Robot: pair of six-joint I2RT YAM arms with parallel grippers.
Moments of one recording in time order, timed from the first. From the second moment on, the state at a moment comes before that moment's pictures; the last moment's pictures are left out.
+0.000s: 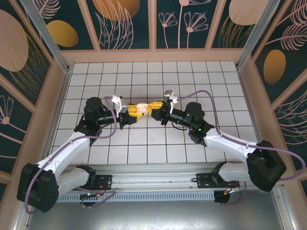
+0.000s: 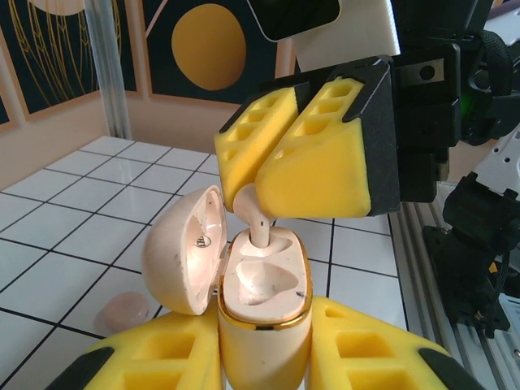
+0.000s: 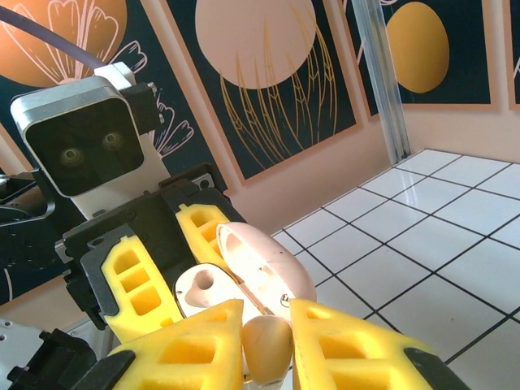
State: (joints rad) left arm -0.39 1.08 0.63 0.31 0.96 0.05; right arm 0.75 1.24 0.64 0.66 -0.47 0.36
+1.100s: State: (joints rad) left arm -0.39 1.08 0.63 0.32 0.96 0.05; right arm 0.71 1.13 0.69 0.54 -0.56 0.58
